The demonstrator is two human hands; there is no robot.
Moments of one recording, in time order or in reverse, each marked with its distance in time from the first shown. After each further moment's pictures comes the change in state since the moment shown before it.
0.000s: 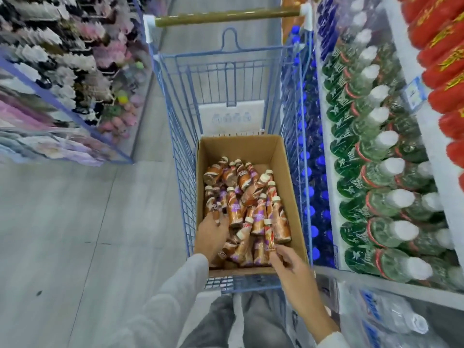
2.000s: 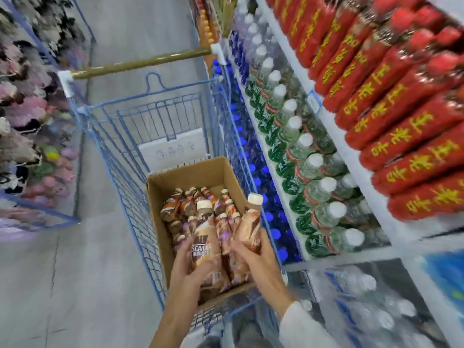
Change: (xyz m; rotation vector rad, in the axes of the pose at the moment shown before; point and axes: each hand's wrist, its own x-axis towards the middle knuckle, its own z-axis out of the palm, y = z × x) left_hand -0.101 0.060 -0.048 -0.569 -0.328 0.073; right_hand -0.001 -0.051 -0.001 0.610 0.121 -0.072
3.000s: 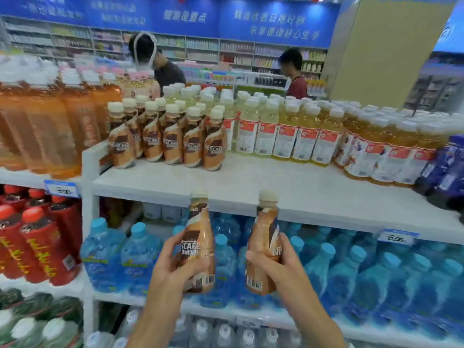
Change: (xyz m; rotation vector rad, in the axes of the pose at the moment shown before) left_hand -0.355 -0.034 0.320 0.273 -1.303 0.151; right_hand -0.476 0.034 -0.313 0.427 1.091 -0.487
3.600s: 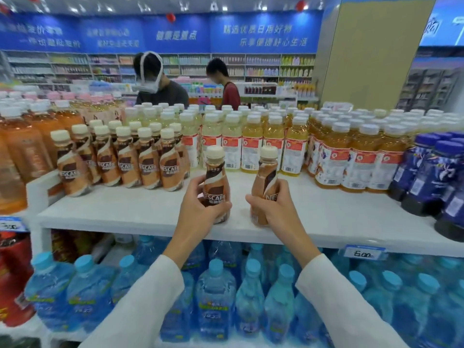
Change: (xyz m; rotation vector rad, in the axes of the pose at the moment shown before) left_hand 0.125 0.024 0.169 0.485 -0.102 0.413; right_hand 0.131 -0.066 -0.116 -0.120 0.132 -0.252
